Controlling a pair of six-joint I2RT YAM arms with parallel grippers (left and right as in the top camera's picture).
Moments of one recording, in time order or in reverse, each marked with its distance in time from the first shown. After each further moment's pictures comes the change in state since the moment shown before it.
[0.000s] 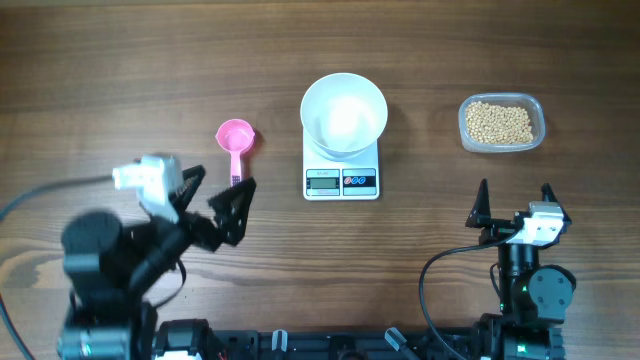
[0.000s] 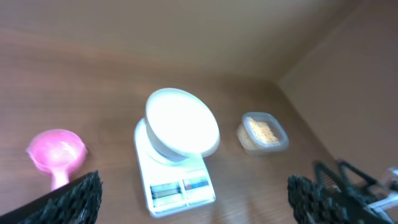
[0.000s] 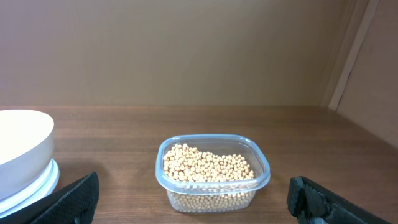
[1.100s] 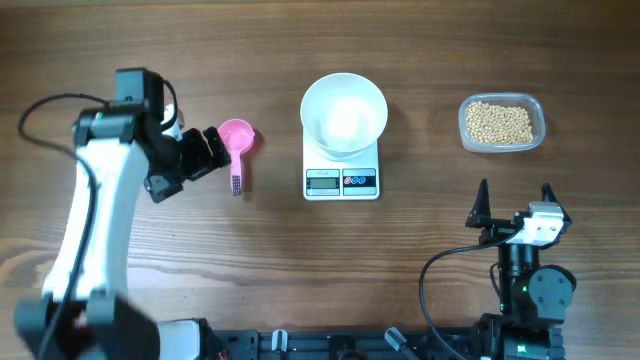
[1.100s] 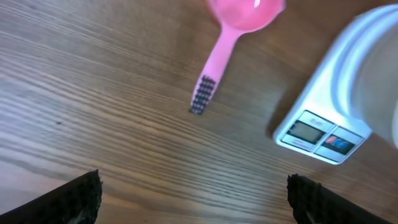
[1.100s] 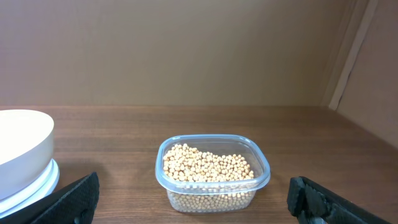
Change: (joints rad) left arm 0.032 0.907 0.441 -0.555 -0.388 -0.086; right arm 0.000 0.000 0.000 0.000 0.000 0.000
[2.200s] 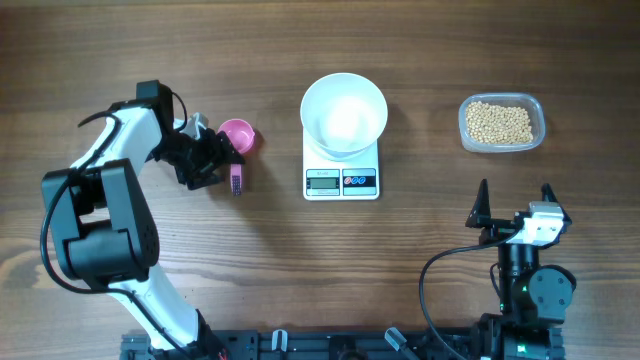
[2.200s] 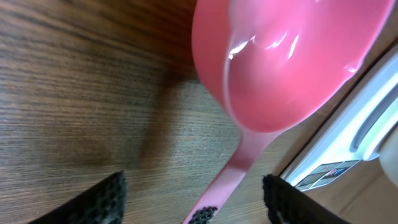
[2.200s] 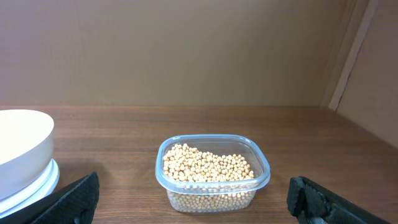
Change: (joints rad) left arm 0.091 0.453 -0.039 0.294 0.311 0.155; right arm 0.000 0.000 0.000 0.000 0.000 0.000
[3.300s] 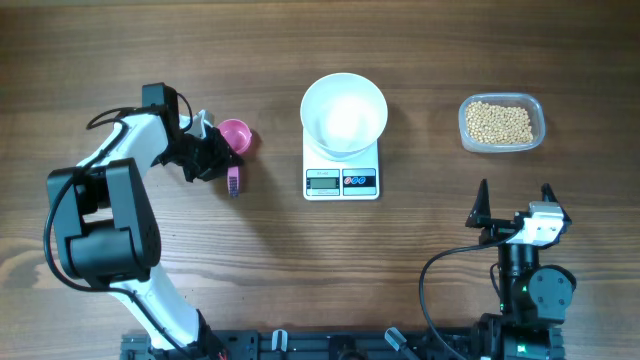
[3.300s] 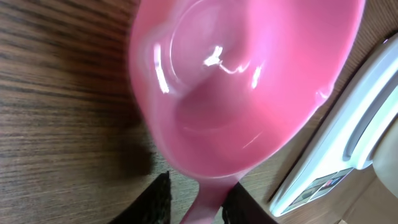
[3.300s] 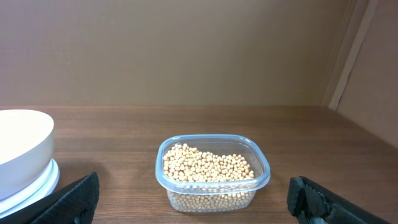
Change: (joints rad) left arm -0.016 0.000 -0.057 0.153 0.045 0.000; right arm 0.000 0.000 0.000 0.000 0.000 0.000
